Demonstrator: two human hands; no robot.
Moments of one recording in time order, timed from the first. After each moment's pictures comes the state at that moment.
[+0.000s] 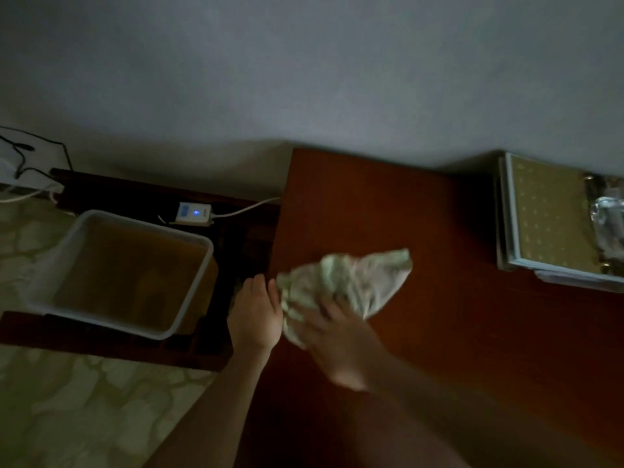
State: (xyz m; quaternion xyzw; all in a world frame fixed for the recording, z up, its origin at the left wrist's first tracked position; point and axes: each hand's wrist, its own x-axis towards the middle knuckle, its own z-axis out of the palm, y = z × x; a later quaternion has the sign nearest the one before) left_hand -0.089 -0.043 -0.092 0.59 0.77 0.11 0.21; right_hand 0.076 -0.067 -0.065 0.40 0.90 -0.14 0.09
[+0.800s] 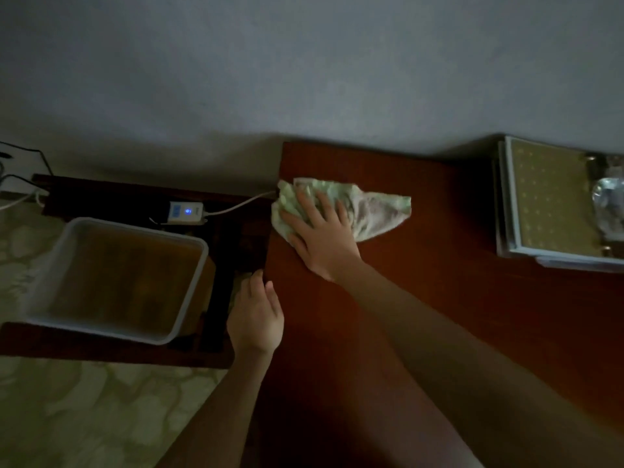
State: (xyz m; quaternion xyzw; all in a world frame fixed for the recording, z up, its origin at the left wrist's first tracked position) left_hand -0.085 -0.039 -0.081 0.59 0.77 0.11 0.22; right_hand 0.053 0.065 -0.070 0.57 0.81 -0.13 0.07
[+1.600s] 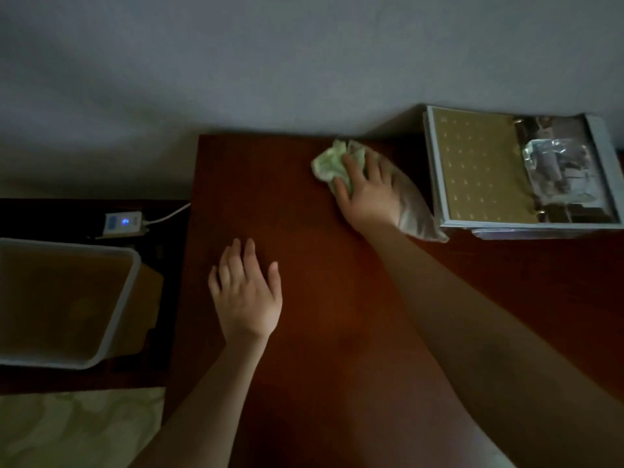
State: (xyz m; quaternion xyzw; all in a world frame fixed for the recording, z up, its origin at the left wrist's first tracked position) left_hand 0.012 -0.028 -0.086 0.68 0.73 0.07 0.07; right_hand 0.224 0.085 -0.079 0.77 0.62 -0.09 -0.06
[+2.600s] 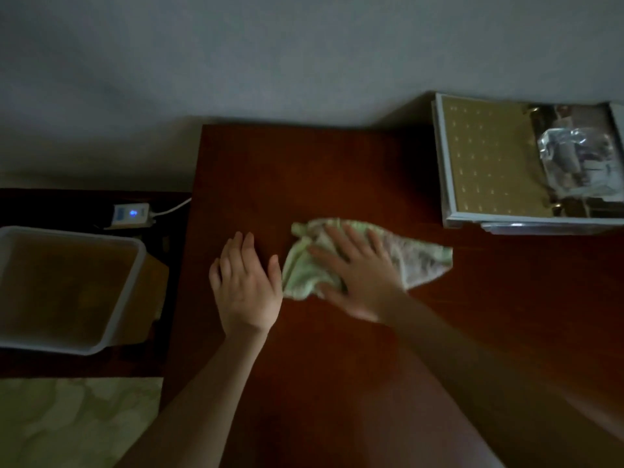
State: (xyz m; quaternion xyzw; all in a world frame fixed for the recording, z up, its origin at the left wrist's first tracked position) left_hand 0.019 -0.029 -0.086 0.67 0.73 0.09 0.07; right_hand 0.210 -0.029 -0.072 0.56 0.81 -0.13 0.07
